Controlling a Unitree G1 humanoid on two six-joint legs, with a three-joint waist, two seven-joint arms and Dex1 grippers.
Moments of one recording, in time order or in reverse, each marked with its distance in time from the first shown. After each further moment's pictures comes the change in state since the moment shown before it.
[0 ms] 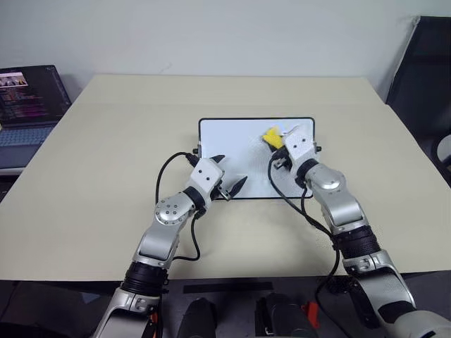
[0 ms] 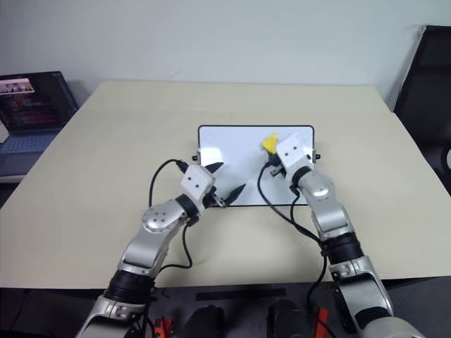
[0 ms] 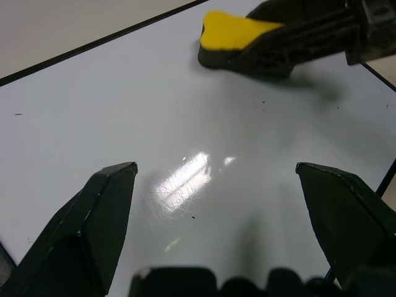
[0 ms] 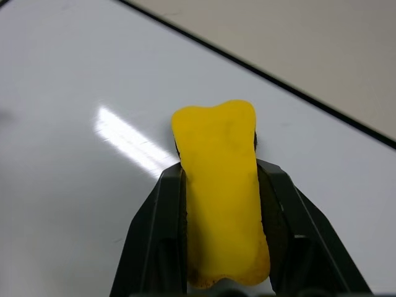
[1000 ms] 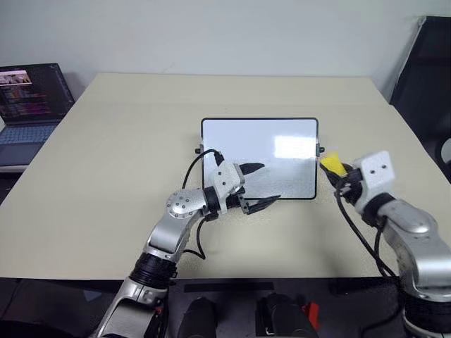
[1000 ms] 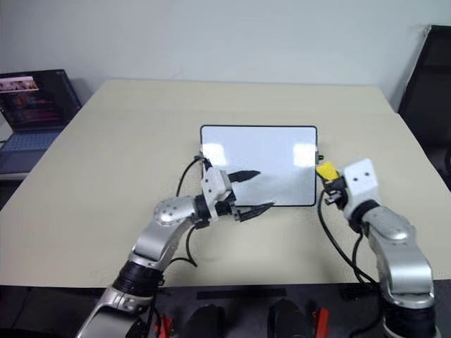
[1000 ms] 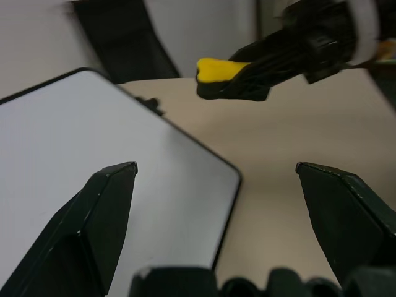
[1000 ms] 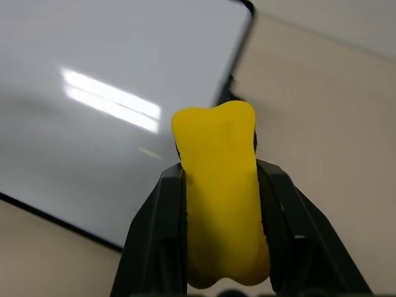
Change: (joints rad) left arm -0.093 -0.008 -0.112 0.023 -0.198 -0.044 -0.436; right arm 0.490 -0.188 -0.415 -0.788 0.208 0.657 0.003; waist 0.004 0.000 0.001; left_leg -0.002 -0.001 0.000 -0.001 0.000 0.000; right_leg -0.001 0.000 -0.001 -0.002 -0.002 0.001
